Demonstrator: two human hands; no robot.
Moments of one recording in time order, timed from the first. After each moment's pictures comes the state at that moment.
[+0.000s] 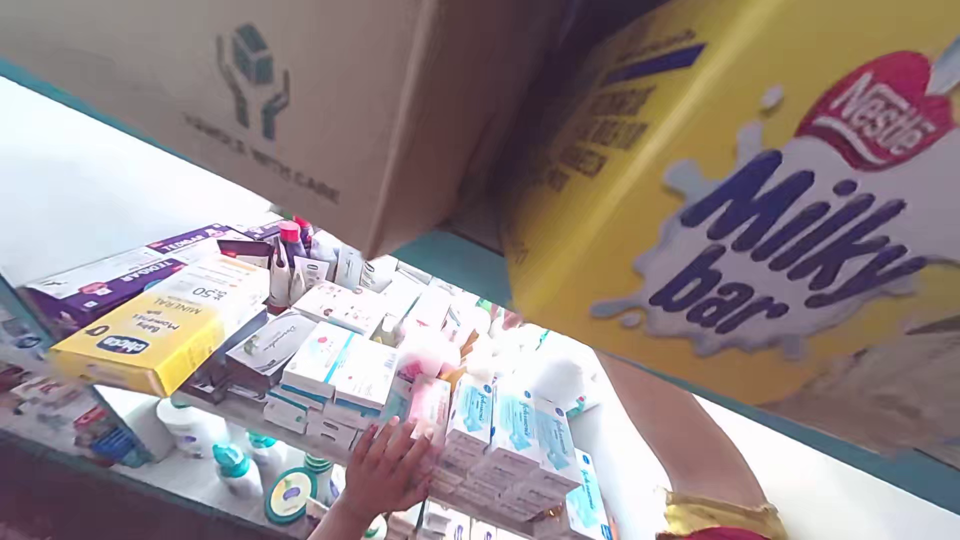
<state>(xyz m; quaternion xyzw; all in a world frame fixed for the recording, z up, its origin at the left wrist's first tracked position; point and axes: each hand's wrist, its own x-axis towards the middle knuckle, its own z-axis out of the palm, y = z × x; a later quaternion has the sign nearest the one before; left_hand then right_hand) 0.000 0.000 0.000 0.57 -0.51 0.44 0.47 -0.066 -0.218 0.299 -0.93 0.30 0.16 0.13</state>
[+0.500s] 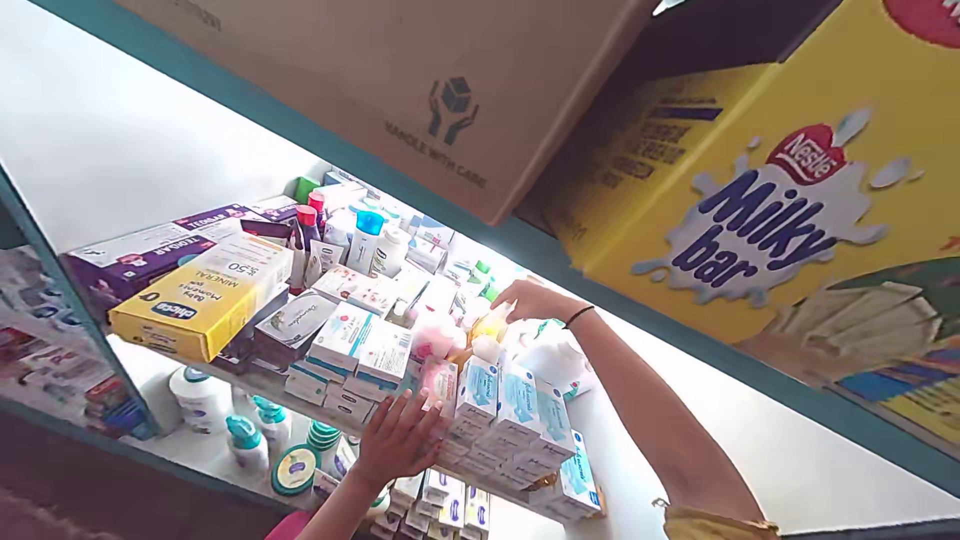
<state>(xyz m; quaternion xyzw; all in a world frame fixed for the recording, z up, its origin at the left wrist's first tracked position) 0.000 -0.002 -0.001 0.57 -0.50 0.43 0.48 -0.069 -0.268 0.278 -0.98 0.14 0.14 0.06</state>
